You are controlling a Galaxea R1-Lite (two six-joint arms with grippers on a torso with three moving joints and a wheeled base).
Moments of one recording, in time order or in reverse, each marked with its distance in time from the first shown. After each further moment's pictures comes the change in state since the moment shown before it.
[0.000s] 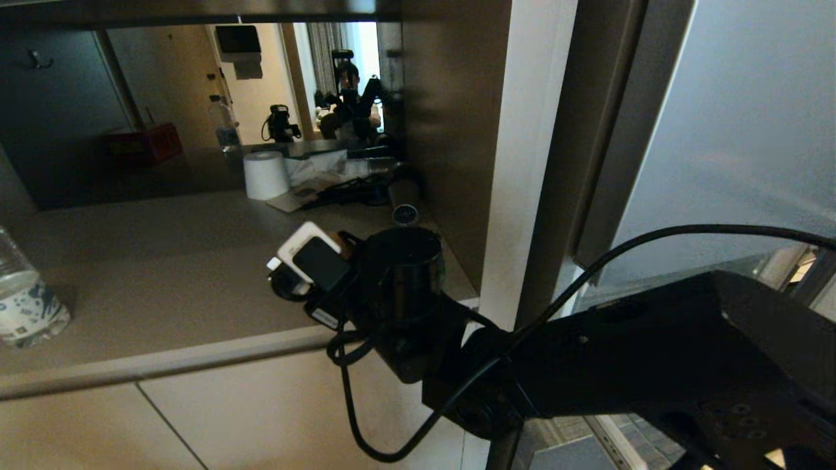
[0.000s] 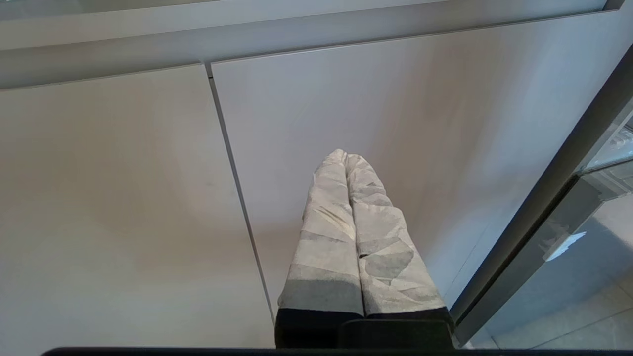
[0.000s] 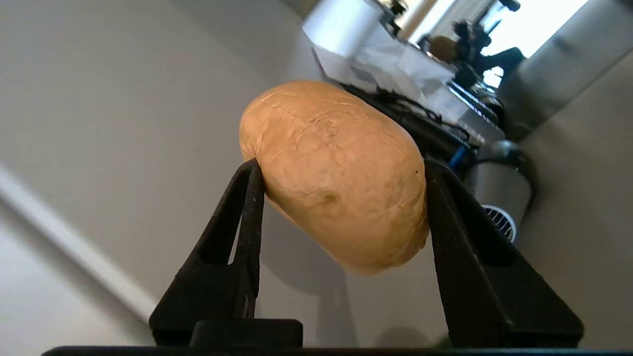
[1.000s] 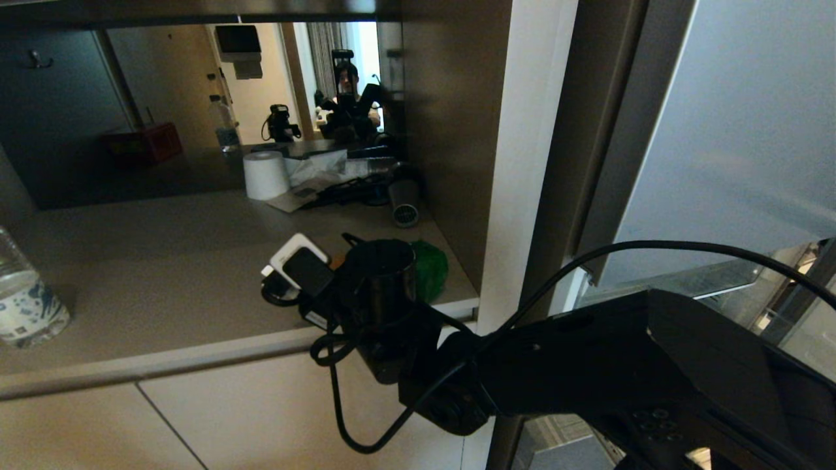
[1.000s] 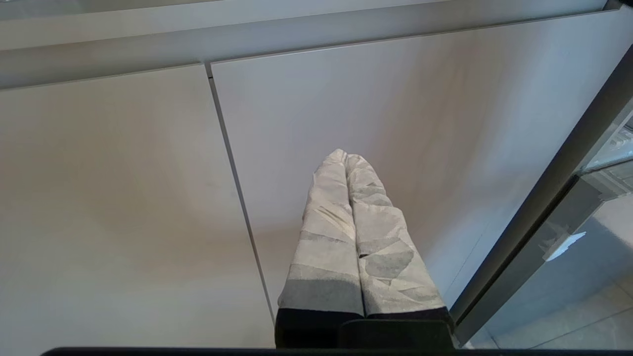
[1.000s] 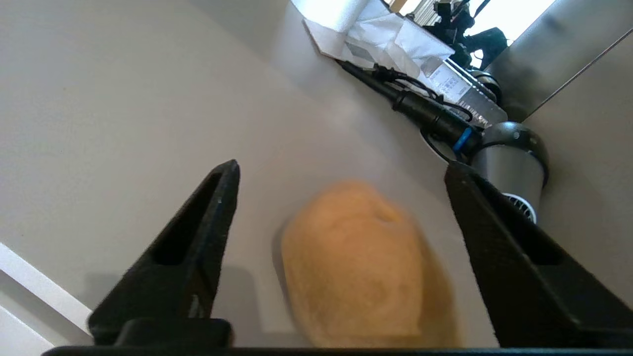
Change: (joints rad) left arm 0.000 0.000 0.000 0.000 0.000 0.000; right arm 0.004 0.089 -0.117 0.038 -0.056 -0.012
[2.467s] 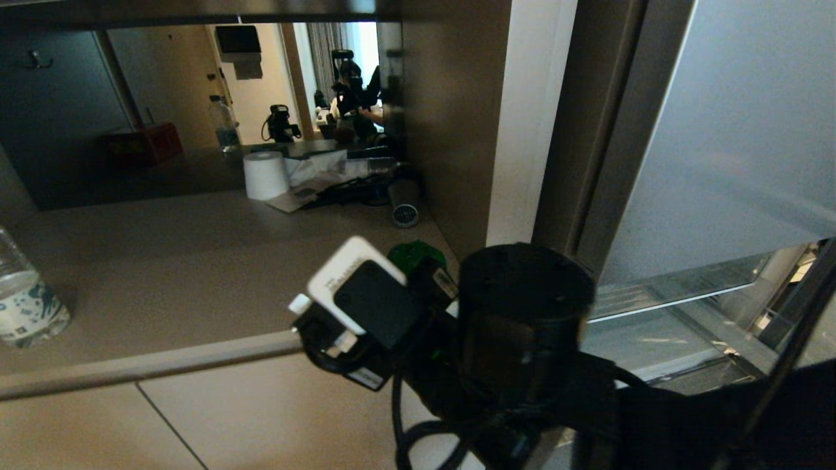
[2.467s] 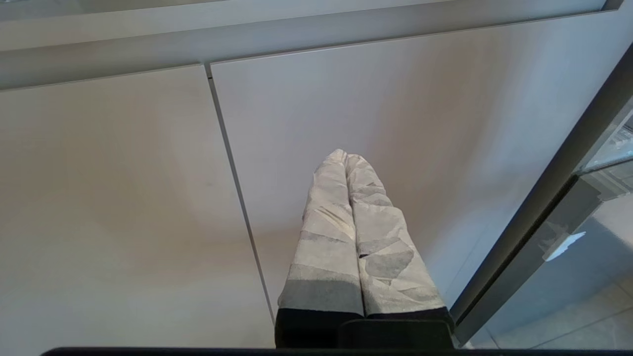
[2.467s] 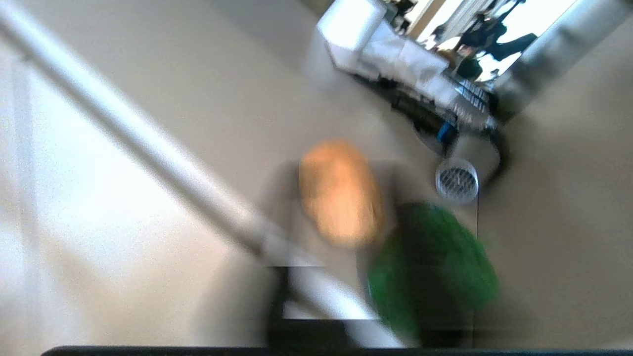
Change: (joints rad) left arm 0.000 0.000 0.000 0.000 0.000 0.000; right arm 0.111 -0.488 0.626 -0.095 -0.022 0.075
